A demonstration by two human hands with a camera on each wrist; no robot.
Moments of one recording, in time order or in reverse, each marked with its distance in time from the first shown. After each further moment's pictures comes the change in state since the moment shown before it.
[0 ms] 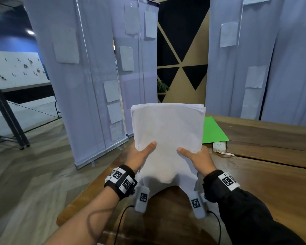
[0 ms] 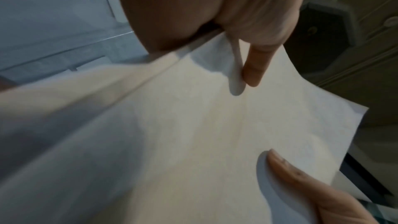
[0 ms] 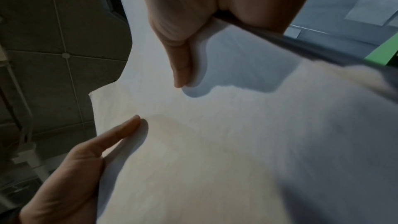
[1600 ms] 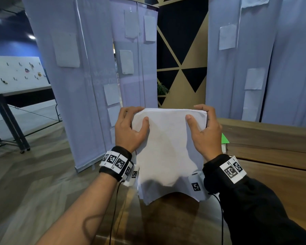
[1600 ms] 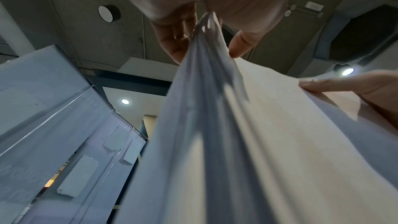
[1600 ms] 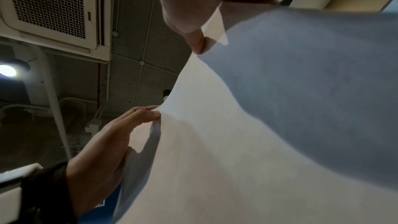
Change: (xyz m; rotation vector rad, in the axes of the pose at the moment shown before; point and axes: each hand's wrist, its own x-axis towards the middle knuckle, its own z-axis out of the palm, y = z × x) left_hand 0.026 0.080 0.002 0.688 0.390 0.905; right_hand 0.010 -0.089 0.009 -0.355 0.308 -0.642
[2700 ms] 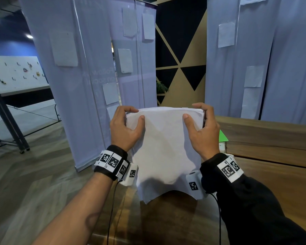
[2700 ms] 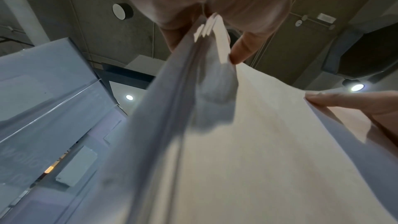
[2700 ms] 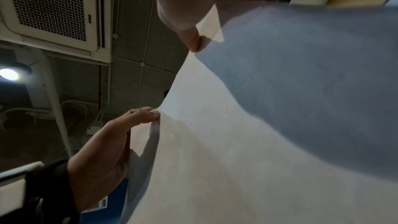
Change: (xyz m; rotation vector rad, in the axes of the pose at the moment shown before) left_hand 0.002 0.001 -0.006 -0.088 0.020 -0.073; right_hand -0.004 -0.001 0.002 0.038 -0.005 -0.001
